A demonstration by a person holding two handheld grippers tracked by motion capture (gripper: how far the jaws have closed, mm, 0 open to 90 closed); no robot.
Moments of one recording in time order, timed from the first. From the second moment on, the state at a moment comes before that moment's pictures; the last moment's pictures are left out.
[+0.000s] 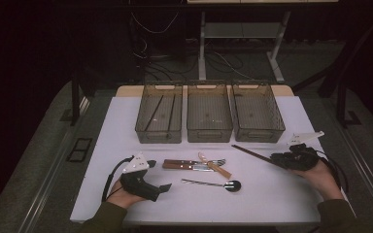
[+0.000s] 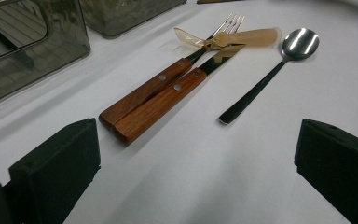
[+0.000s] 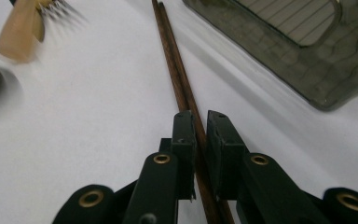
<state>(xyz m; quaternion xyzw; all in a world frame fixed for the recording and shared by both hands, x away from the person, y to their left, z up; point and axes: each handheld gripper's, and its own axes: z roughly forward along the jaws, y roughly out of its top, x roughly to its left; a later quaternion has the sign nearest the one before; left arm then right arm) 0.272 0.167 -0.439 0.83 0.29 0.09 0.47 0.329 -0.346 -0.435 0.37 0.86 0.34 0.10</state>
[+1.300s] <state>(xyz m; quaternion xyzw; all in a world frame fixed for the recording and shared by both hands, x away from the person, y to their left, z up) 0.271 0.166 -0.439 0.83 0.28 0.08 0.47 0.323 -0.350 -0.436 0.35 0.87 0.33 0.11</state>
